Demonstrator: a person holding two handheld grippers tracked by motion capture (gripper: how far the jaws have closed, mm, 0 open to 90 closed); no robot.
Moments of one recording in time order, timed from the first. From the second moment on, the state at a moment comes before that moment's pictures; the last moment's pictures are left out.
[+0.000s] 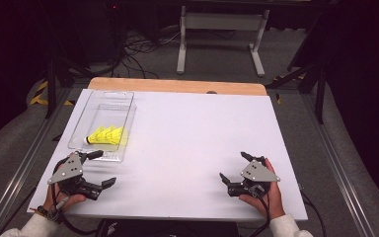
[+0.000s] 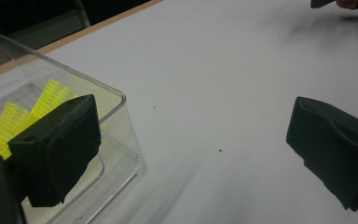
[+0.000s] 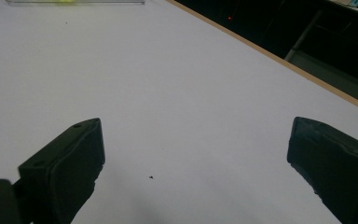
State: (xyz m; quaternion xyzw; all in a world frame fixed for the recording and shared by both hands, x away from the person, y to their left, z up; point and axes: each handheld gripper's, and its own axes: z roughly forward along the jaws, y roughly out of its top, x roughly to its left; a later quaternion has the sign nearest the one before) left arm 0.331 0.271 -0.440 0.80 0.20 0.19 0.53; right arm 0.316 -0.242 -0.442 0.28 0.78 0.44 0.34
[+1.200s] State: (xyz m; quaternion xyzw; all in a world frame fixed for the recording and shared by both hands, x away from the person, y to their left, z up) left arm 0.334 0.271 -0.444 0.81 0.21 0.19 0.51; right arm 0.319 -0.238 -0.443 0.28 0.79 0.42 0.35
